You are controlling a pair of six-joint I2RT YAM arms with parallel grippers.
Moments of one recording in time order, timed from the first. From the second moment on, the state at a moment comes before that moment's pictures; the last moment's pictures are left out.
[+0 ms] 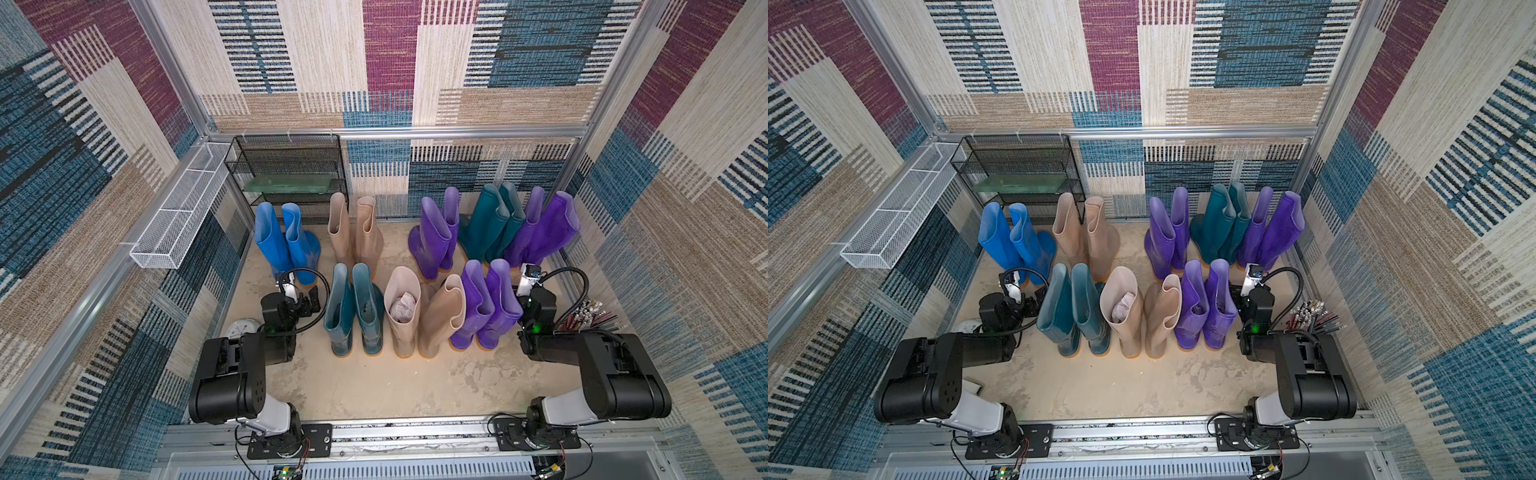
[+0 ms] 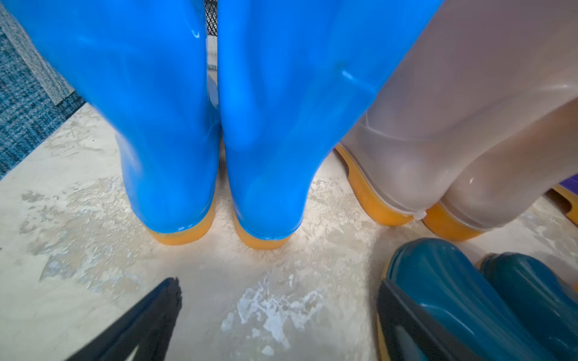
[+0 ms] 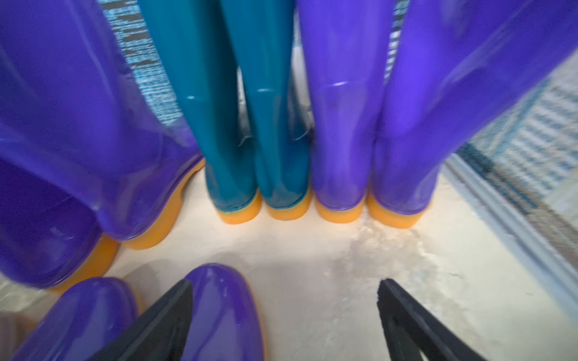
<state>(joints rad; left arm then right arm) 0.12 1.52 0.38 0.79 0.16 -0.08 -0.04 1.47 0.33 0.90 0.03 0.11</state>
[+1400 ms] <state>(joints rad) 0.08 1.53 0.44 0.66 0.16 -0.03 -0.02 1.47 0.30 0.96 0.08 0.09</state>
